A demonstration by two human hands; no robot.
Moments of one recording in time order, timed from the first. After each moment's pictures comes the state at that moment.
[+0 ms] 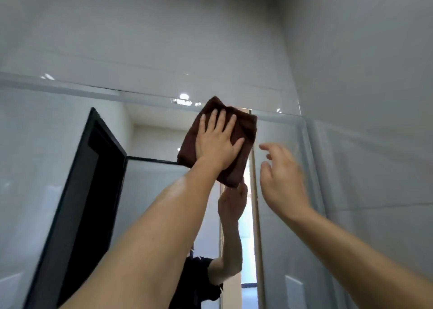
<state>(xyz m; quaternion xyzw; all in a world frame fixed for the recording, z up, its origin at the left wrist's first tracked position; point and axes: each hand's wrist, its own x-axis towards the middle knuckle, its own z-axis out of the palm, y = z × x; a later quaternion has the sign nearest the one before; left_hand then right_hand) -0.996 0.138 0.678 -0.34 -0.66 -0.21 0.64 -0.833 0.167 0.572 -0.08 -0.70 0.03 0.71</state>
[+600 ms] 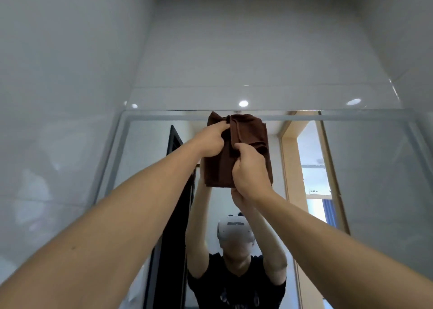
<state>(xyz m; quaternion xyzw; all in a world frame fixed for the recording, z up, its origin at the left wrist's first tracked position) -1.069 -0.118 0.695 -0.47 -0.72 -0.29 0.41 -1.007 -0.009 0.612 0.08 -0.74 0.16 0.65</state>
